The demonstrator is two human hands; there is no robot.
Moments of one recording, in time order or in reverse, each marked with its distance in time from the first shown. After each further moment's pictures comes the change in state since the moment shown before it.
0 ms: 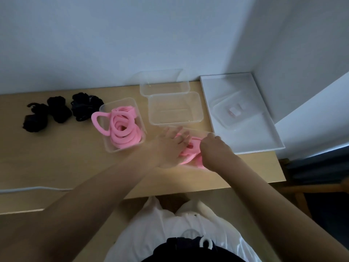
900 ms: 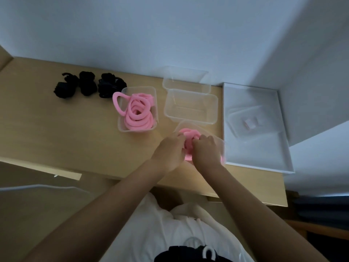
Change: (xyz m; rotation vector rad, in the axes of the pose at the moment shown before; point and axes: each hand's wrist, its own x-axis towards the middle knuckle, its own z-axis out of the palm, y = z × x) left_hand -0.017 0.041 0.021 -0.730 0.527 -0.463; right_hand 0.021 -0.015 0.034 0.107 0.294 -0.258
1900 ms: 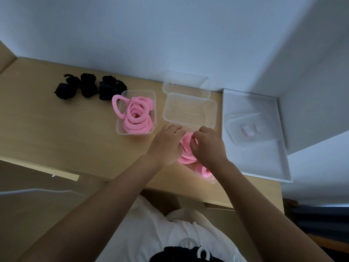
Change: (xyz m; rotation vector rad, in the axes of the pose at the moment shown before) left_hand 0.018 -0.003 -0.009 0.071 0.092 0.053; right_hand 0.017 0.018 -0.025 0.147 0.204 -0.073
